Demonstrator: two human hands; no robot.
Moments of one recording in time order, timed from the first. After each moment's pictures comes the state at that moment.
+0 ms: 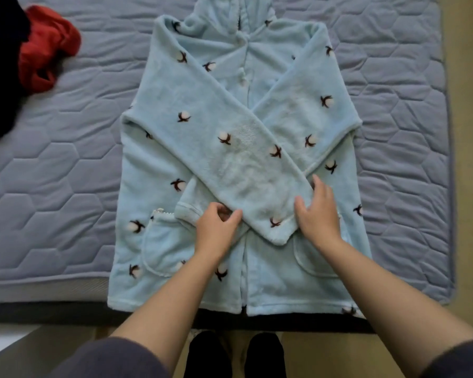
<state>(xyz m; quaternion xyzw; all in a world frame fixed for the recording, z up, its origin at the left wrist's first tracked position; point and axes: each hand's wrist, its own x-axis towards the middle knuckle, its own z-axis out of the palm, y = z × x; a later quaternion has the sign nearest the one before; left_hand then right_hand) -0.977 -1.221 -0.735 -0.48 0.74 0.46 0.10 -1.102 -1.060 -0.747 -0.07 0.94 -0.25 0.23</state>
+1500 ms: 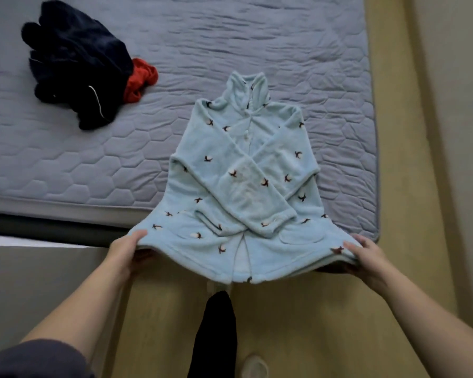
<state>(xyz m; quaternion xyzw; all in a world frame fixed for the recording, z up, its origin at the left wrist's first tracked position) -0.705 -1.249 -0.553 -0.68 0.39 0.62 -0.02 -0.960 -0.865 -0.546 0.26 0.74 -0.50 0.37</state>
